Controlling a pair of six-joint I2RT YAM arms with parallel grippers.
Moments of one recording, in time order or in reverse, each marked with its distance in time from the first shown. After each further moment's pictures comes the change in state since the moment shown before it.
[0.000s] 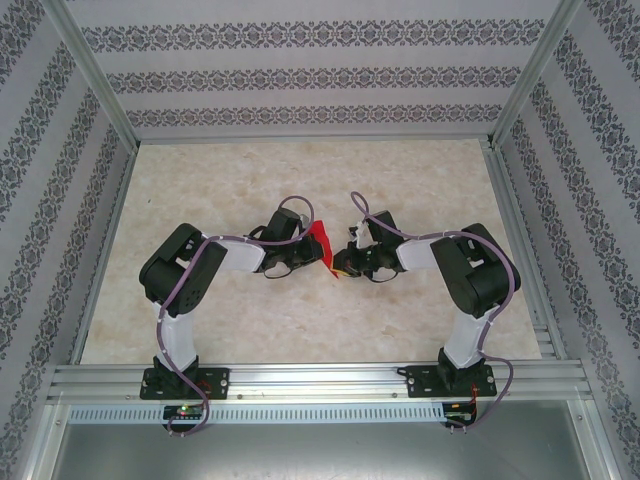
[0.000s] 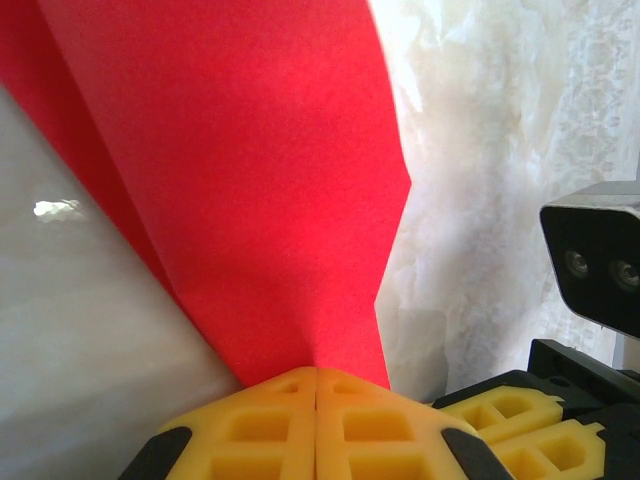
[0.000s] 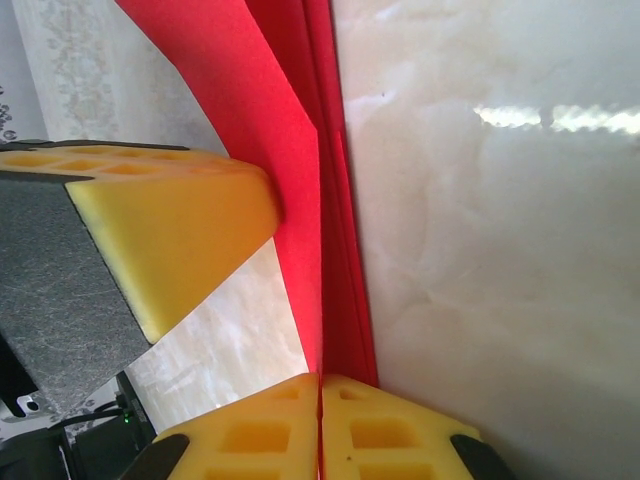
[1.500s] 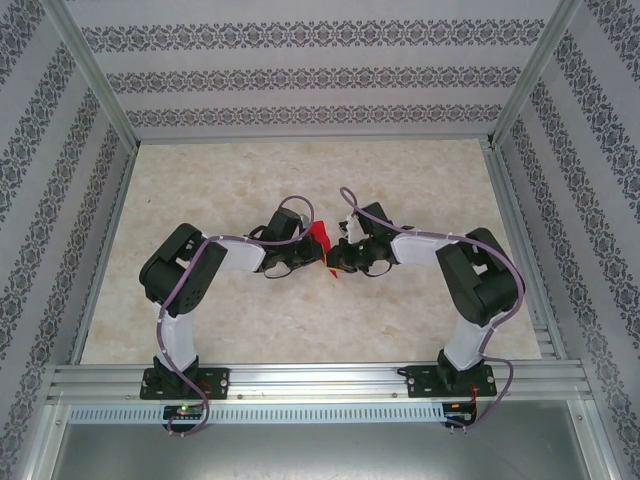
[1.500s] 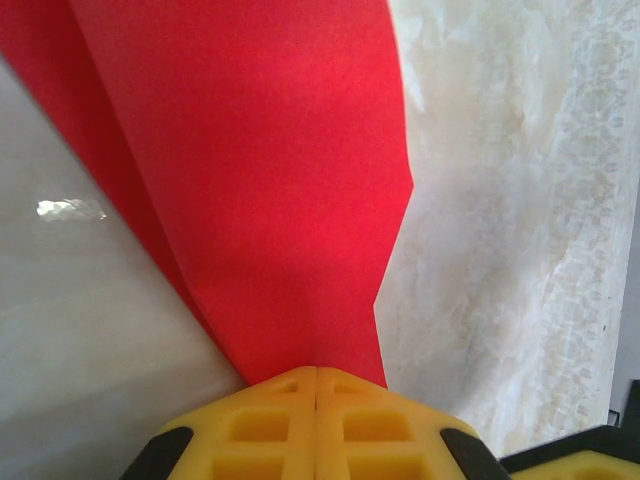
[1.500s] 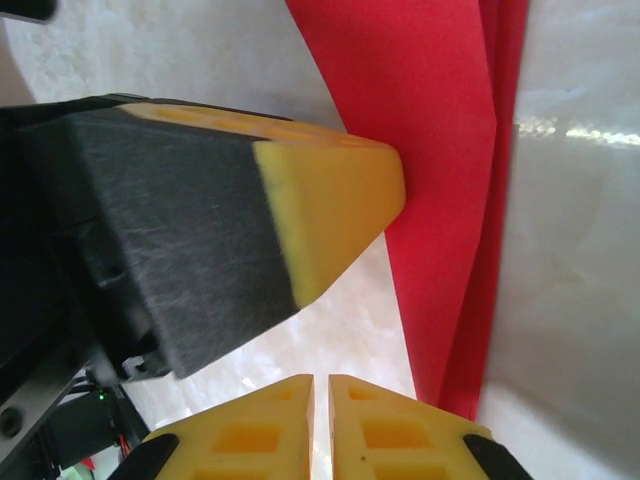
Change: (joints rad) left arm -0.001 0.000 0.003 -0.008 -0.004 0.000; right arm 0.058 -0.045 0.119 -0.220 0.060 -0.105
